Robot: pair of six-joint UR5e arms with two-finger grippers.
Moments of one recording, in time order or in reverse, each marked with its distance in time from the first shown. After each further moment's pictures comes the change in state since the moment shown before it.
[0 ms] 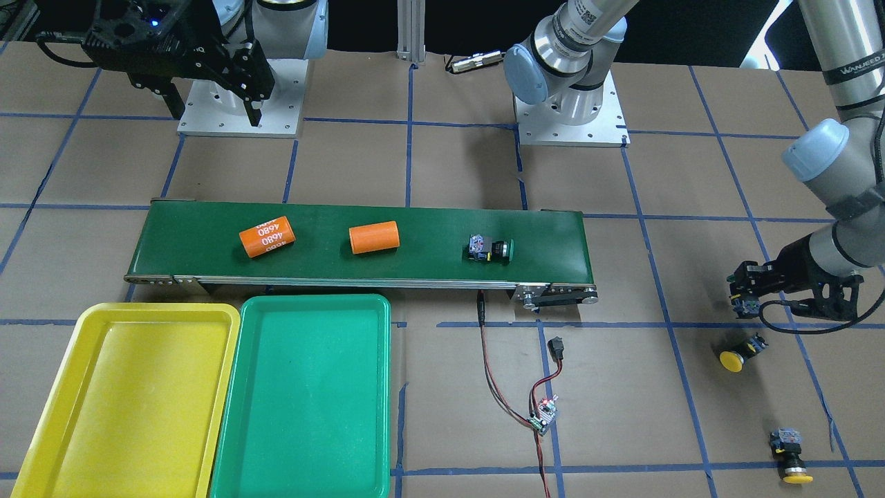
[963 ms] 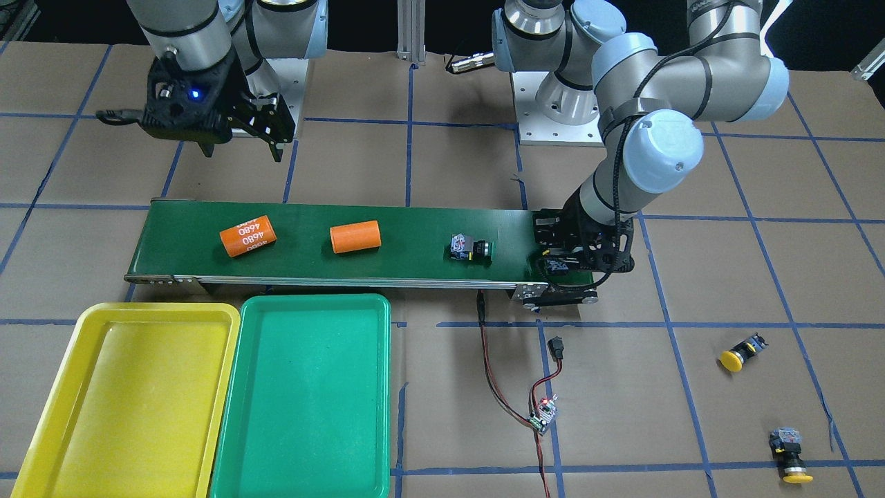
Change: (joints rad) left arm -0.569 0.205 -0.180 -0.050 -0.101 -0.632; right arm 0.012 0.053 0.190 -0.137 0.010 -0.016
